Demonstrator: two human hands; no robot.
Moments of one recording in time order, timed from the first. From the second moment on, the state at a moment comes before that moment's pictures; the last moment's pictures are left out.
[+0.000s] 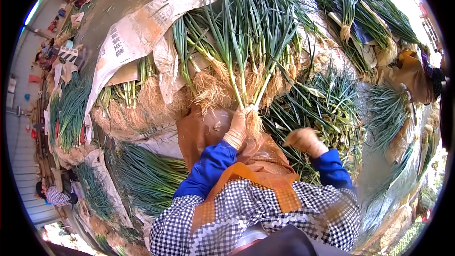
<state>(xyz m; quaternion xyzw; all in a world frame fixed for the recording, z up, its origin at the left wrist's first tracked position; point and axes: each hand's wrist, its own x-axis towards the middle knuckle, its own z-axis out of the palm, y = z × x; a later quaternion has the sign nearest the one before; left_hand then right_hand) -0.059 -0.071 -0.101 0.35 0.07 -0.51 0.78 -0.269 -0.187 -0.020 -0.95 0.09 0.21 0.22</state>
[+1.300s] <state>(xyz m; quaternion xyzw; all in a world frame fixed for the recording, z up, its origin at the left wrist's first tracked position) -0.080 -0.041 -0.030 0.31 0.06 -0.62 0.72 -0.186 -0.190 -0.064 -0.72 0.29 -0.15 0.62</state>
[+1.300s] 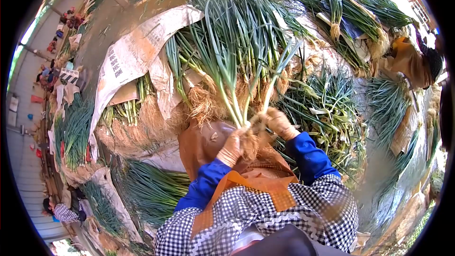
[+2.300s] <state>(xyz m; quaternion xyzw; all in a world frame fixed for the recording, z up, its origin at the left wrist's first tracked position) 0.109 0.005 0.180 0.43 -0.32 -0.26 0.81 -0.274 -0.296 -0.045 -0.85 0.45 -0.23 0.11</state>
